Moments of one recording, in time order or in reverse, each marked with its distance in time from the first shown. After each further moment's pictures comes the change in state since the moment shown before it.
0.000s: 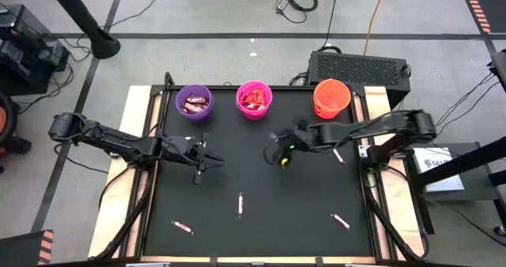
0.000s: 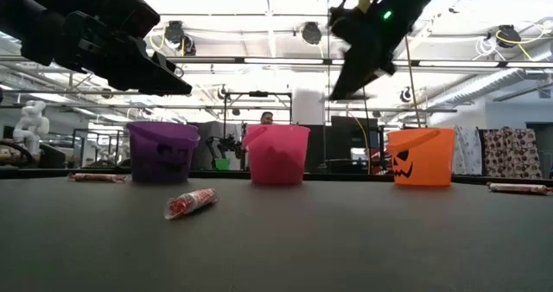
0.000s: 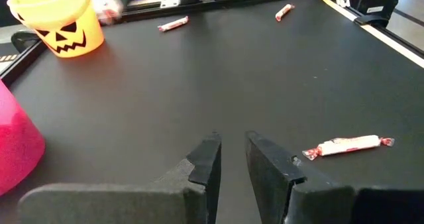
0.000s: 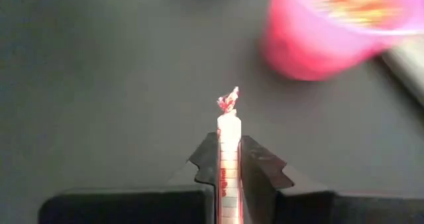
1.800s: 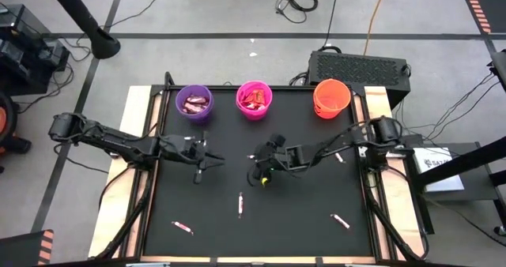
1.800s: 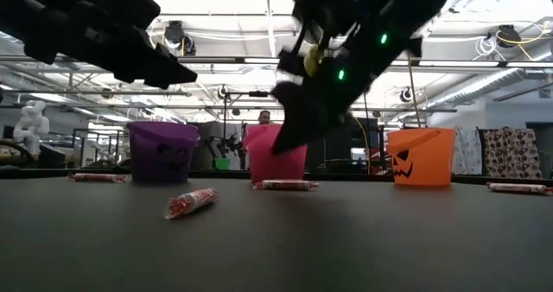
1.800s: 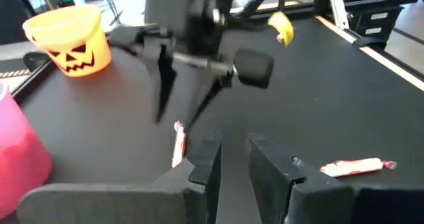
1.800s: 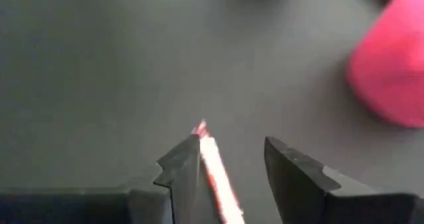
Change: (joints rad) left arm 0.000 -0.001 0.000 0.066 0.000 0.002; right arm 0.102 0.369 0.000 0.483 0.077 -0.048
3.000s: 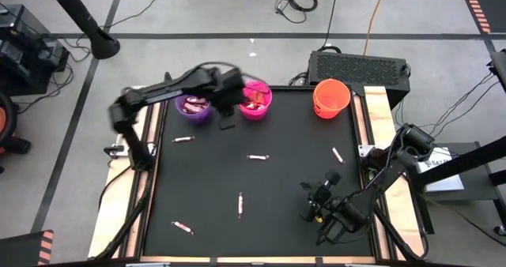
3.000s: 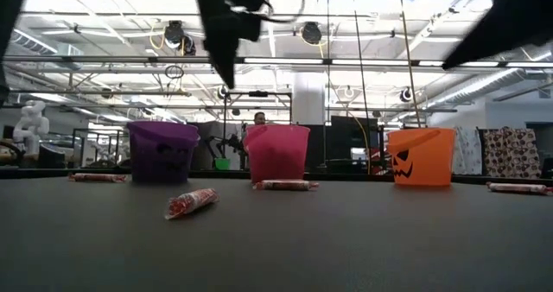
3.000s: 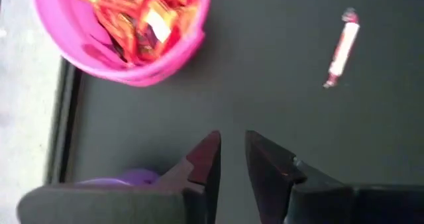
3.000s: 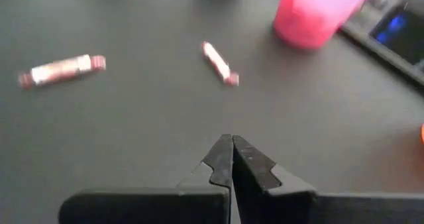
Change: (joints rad) left arm 0.478 0.719 1.420 -1.663 -0.016 0.084; right arm 0.696 -0.212 0.013 -0.957 0.508 1.050
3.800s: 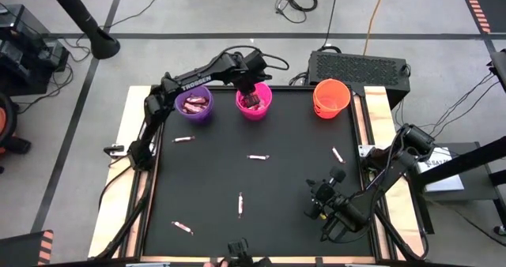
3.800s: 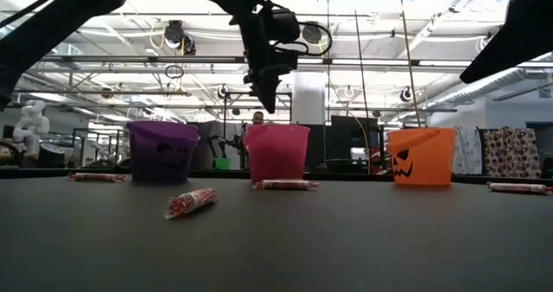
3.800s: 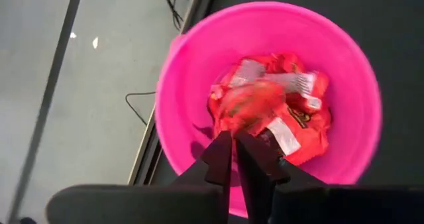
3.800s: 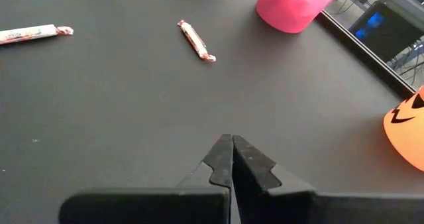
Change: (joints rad) left arm 0.108 0.395 0.440 0.046 -0.140 0.008; right arm 0.017 0.000 0.000 -0.157 -0.062 0.061
